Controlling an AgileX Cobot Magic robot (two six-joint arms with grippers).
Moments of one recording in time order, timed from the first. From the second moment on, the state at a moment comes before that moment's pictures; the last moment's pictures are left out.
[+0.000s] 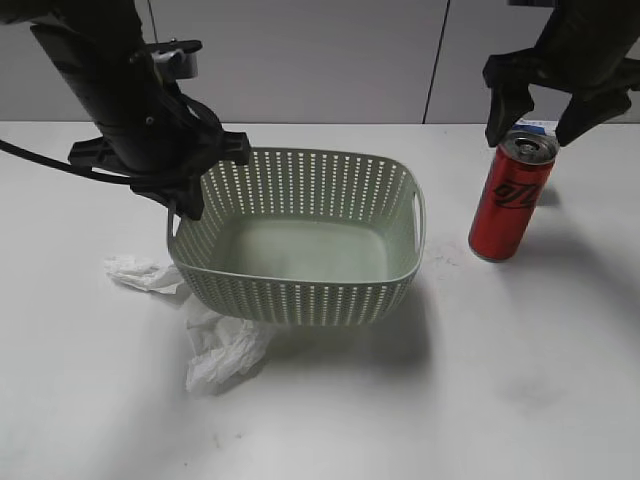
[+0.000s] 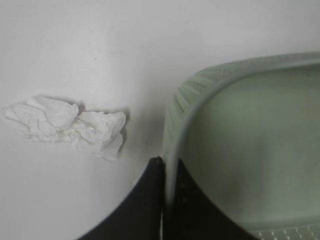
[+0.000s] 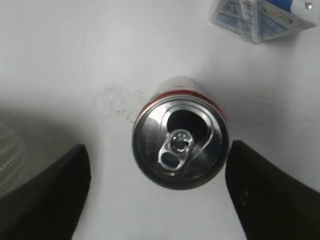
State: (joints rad) left arm -0.51 1.82 -1.38 -0.18 0.94 -0.28; right arm 0.20 1.94 -1.67 0.05 1.12 0.12
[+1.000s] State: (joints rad) left arm -0.51 1.82 -1.38 -0.22 0.92 -0.28; right arm 0.20 2.06 -1.67 0.04 1.11 0.15
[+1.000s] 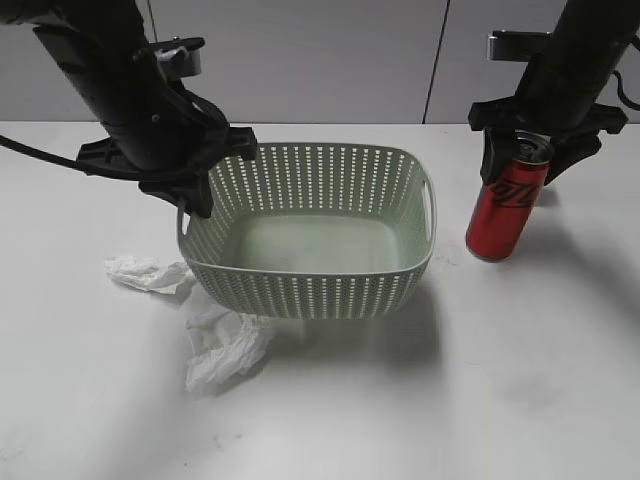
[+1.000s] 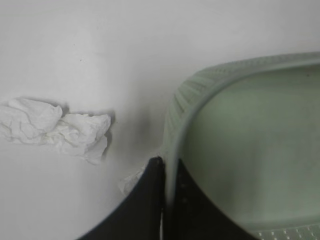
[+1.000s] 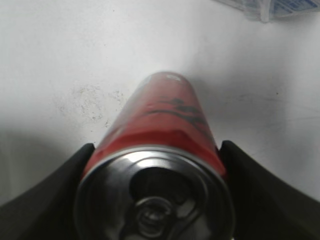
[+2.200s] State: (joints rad) left arm -0.51 1.82 -1.38 -0.23 0.92 -0.28; right arm 0.20 1.54 -1.74 0.37 1.19 0.04
